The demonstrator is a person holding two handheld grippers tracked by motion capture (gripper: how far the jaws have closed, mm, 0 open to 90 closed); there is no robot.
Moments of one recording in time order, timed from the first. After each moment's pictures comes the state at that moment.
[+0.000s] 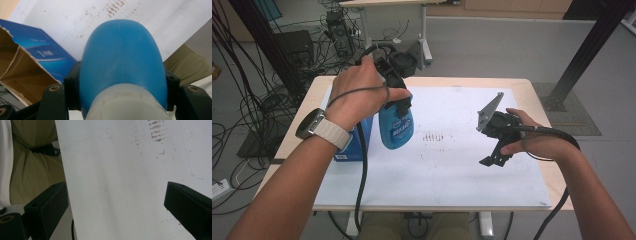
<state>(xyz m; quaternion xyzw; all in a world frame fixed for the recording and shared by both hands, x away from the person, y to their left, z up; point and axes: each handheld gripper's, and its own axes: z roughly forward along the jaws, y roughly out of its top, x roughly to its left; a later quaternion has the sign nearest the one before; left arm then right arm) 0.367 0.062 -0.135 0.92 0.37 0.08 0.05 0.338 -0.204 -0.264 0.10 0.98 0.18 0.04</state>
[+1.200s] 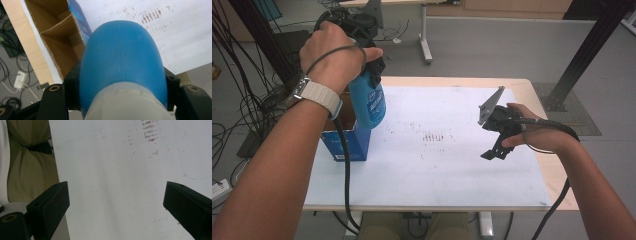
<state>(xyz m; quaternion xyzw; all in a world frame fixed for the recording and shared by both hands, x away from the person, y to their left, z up) 0.394 0.117 -0.085 0.82 0.56 0.08 0.05 0.355 -0.209 -0.262 0.10 0.98 0.17 0.04</state>
